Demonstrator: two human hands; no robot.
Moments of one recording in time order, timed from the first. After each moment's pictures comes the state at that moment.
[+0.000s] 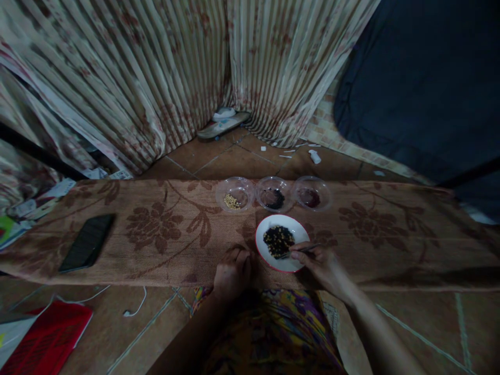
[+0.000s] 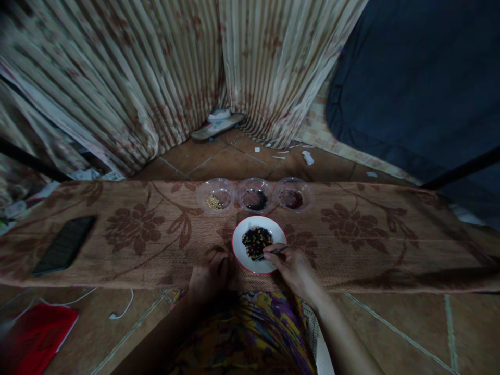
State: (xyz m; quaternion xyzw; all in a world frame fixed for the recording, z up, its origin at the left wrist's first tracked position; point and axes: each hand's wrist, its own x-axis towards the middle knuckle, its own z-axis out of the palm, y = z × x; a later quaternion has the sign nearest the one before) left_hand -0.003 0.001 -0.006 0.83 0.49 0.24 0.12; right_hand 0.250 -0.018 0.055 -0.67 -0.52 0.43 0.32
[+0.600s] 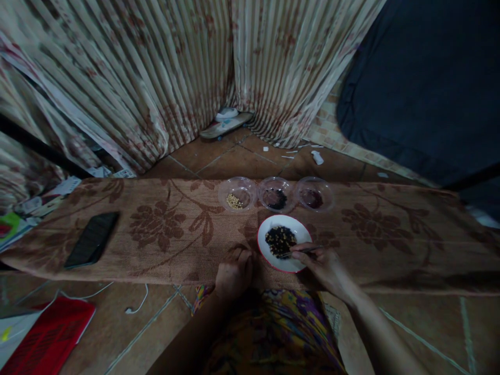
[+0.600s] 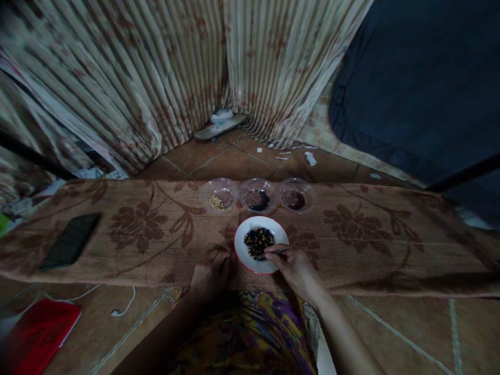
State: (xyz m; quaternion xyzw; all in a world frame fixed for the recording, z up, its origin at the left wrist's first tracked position) left_hand -0.003 0.001 -0.004 0.83 0.50 0.24 0.11; right_hand 0.251 -0.015 0.050 -0.67 -0.52 0.43 0.32
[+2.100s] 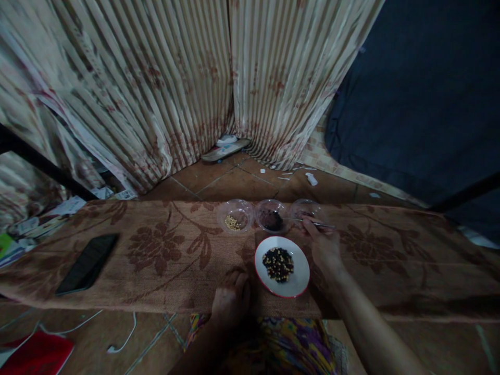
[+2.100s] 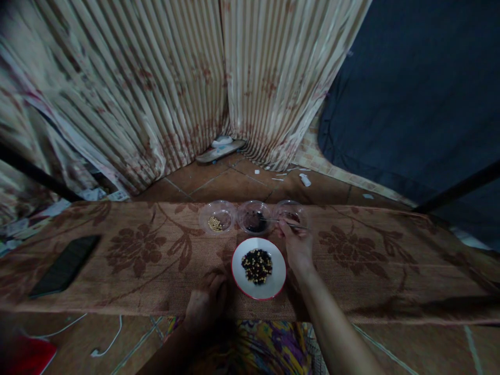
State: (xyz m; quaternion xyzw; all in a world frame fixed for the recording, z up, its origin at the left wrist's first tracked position) left_hand -0.003 0.002 -0.008 0.83 0.48 0.27 0.10; right_hand 0.249 0.079 0.074 -0.57 -0.30 0.32 0.69
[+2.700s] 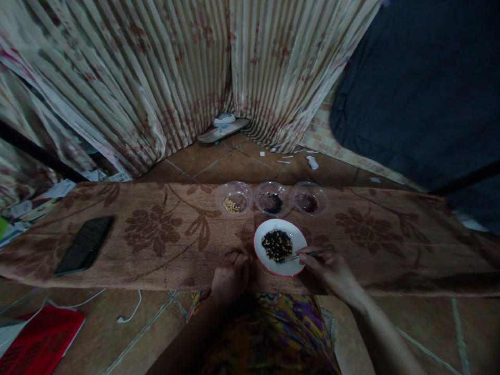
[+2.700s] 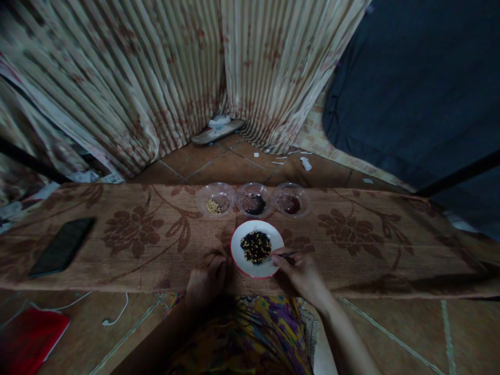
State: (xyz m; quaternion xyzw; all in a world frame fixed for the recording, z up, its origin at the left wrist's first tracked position) left_hand -0.002 0.002 -0.003 0.83 0.49 0.24 0.12; right_hand 0.262 -0.023 0.070 -0.65 -0.49 0.45 0.37
